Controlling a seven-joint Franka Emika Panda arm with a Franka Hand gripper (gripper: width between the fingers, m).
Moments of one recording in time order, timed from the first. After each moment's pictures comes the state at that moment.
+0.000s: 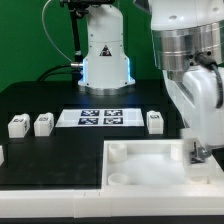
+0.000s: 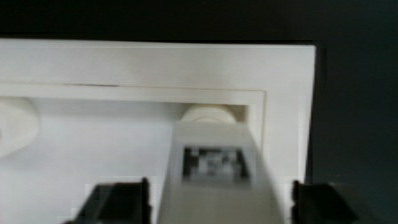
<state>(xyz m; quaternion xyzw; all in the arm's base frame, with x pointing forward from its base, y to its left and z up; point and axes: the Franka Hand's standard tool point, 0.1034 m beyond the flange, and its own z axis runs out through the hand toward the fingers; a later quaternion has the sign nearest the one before) 0.638 0.117 0.082 -0.78 0.62 0.06 0.05</state>
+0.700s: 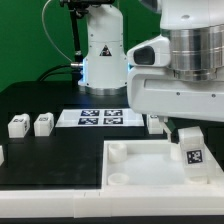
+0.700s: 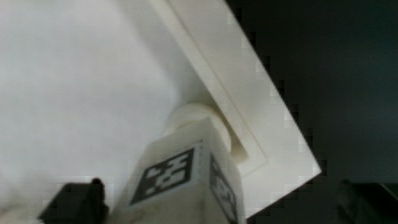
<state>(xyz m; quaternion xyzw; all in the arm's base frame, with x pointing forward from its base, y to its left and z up) 0.638 0.118 0.080 -0.97 0.23 0.03 0.06</state>
